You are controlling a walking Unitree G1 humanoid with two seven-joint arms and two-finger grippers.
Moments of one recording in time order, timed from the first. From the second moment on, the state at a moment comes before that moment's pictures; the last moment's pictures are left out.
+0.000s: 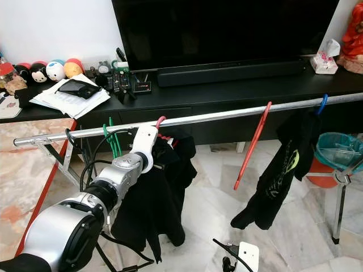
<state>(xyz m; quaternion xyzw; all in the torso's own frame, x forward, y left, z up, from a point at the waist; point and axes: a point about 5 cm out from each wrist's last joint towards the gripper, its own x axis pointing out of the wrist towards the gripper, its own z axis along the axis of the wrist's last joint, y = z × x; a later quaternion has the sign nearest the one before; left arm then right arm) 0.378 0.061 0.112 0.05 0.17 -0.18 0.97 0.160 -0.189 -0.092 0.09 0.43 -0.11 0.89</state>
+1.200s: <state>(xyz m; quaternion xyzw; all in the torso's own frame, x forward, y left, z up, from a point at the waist) 0.379 0.058 0.116 0.05 0.16 -0.18 0.97 0.161 -0.197 -0.090 0.09 0.43 -0.13 0.89</state>
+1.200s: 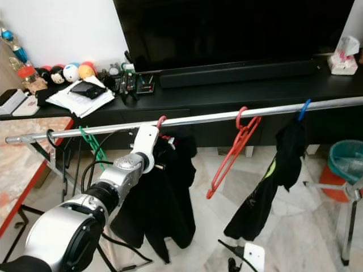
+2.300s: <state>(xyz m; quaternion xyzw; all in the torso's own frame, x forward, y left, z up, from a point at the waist) 0.377 0.082 0.106 0.06 0.16 -0.15 0.97 0.161 -0.190 -0.091 0.10 0.43 -0.12 0.89</state>
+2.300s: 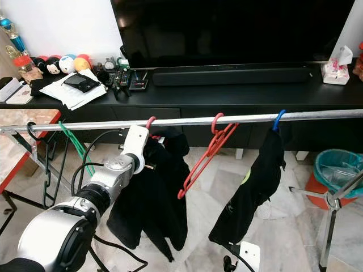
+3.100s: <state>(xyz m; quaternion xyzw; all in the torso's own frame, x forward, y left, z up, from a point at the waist) 0.364 0.104 0.127 0.04 0.11 -0.18 0.98 0.160 -0.190 -0.092 0.10 0.43 -0.12 0.89</state>
